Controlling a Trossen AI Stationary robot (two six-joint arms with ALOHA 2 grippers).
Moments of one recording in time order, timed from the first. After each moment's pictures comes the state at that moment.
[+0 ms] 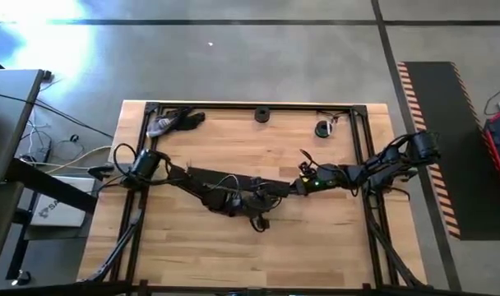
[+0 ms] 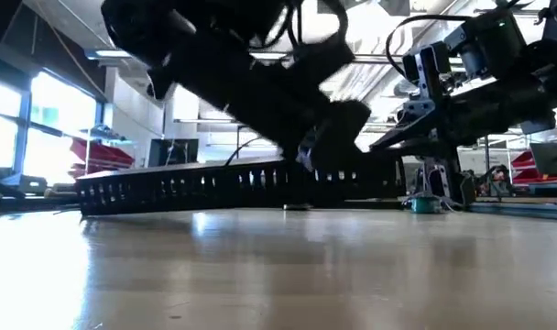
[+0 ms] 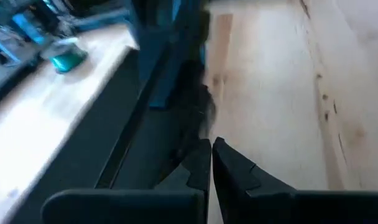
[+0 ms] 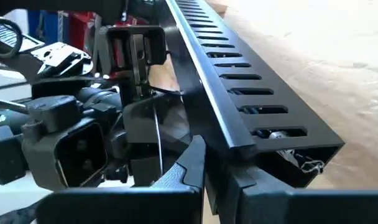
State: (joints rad) left arm -0.31 2.11 1.18 0.45 -0.63 0.02; right arm 0.10 1.52 0.25 0.92 -0.05 1.31
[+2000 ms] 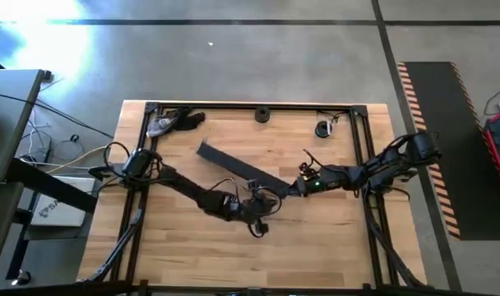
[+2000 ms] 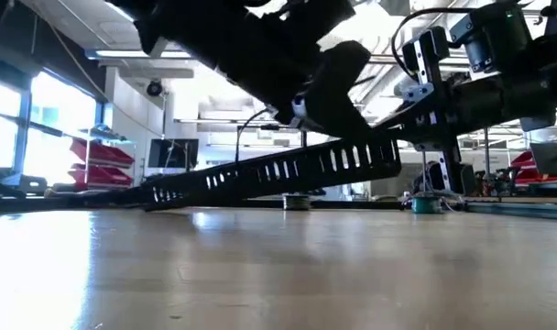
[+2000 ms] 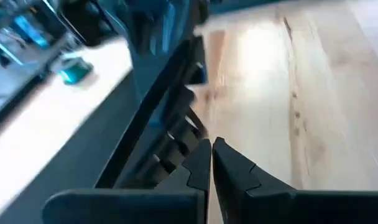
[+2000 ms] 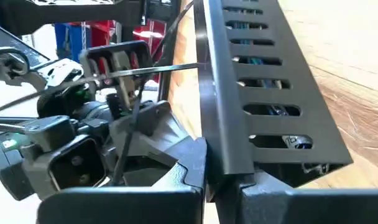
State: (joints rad) left arm -0.32 2.05 1.20 0.34 -0.62 0.01; right arm 0.11 1.52 0.25 1.01 -0.04 1.41
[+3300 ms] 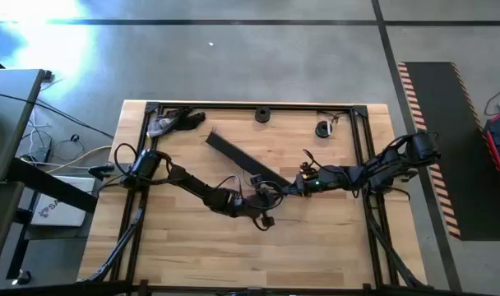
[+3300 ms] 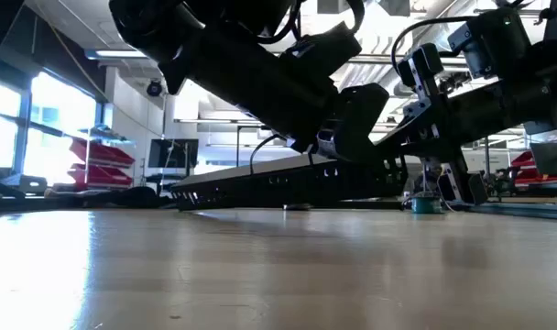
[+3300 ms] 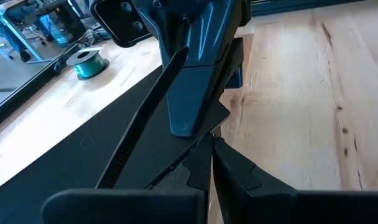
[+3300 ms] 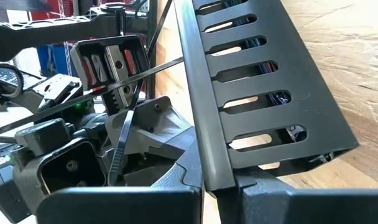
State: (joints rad) left arm -0.26 2.15 1.20 0.43 -0.64 -0.03; right arm 0.12 1.52 0.24 0.98 -0.01 1.51
